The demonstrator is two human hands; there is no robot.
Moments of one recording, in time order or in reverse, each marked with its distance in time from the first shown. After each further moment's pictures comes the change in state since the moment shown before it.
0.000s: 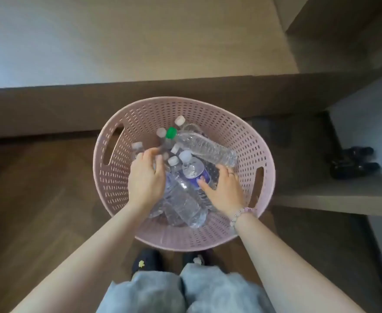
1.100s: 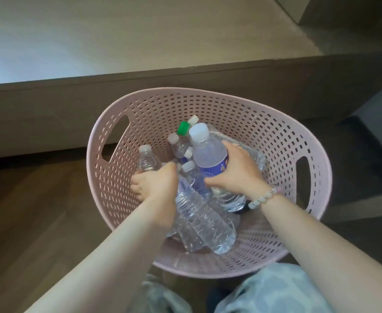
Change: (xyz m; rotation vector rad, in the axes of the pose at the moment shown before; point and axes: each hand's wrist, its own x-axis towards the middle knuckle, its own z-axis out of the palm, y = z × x) left_hand 0.009 -0.032 0.058 -0.591 0.212 -0.708; right_hand 0.048 -0.005 0.031 0.192 0.158 -0.268
